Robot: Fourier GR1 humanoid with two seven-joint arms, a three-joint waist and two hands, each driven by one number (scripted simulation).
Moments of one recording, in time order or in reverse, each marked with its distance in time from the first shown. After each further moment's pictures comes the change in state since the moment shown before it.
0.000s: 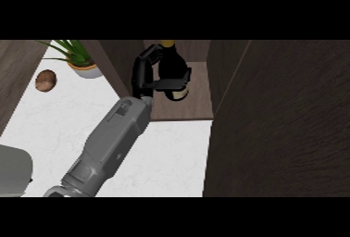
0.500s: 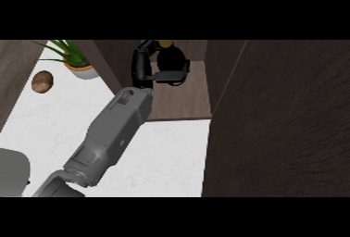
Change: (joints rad) left arm -0.136 0.001 0.060 0.213 0.020 0.033 -0.145; right arm -0.003 0.012 0.032 0.010 0.004 0.008 -0.011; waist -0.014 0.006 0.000
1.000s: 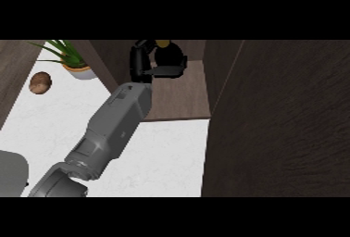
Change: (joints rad) left arm -0.079 -0.005 0.112 0.128 0.060 -0.074 -0.021; right arm 0.037 0.022 0.048 0.000 0.007 -0.002 -0.035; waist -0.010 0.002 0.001
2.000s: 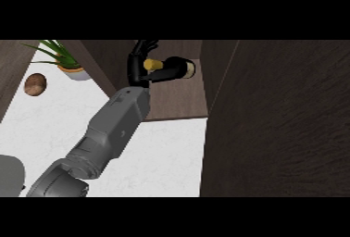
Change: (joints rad) left arm -0.035 0.000 0.062 0.163 0.013 -0.004 -0.084; right arm -0.025 -0.007 0.002 0.009 0.004 0.011 -0.003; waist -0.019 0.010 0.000
